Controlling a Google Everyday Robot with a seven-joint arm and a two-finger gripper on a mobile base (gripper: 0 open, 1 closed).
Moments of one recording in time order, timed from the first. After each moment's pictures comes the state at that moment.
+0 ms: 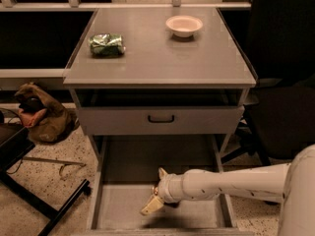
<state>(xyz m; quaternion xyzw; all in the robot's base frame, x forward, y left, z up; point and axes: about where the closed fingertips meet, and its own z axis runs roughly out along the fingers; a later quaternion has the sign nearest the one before) 0.503 0.020 0.410 -0.51 0.78 0.20 0.32</state>
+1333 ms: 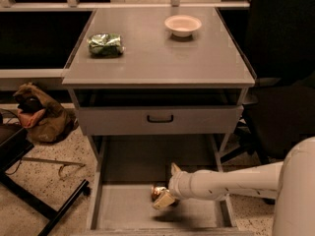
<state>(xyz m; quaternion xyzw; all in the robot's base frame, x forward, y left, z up) 0.529 -0.032 0.402 -0.50 0.79 0.13 0.33</state>
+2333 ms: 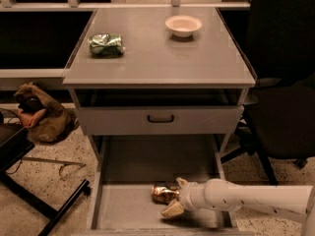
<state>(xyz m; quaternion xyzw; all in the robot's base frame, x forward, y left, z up) 0.496 -0.066 0.369 -0.48 0.80 0.17 0.31</state>
